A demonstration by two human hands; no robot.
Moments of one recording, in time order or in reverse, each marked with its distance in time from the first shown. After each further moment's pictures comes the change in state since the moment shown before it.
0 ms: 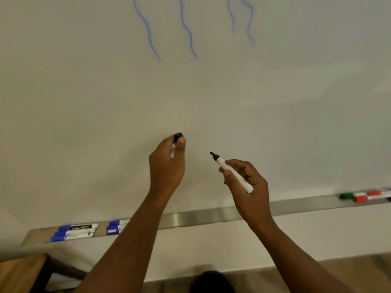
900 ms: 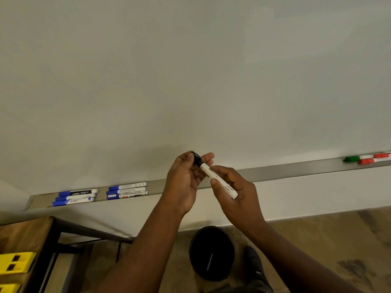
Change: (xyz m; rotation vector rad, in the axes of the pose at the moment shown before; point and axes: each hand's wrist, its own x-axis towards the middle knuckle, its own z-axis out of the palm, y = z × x) left_hand -0.081 -0.046 0.023 -0.789 -0.221 -0.817; right_hand -0.062 0.046 0.006 -0.220 -0.181 0.073
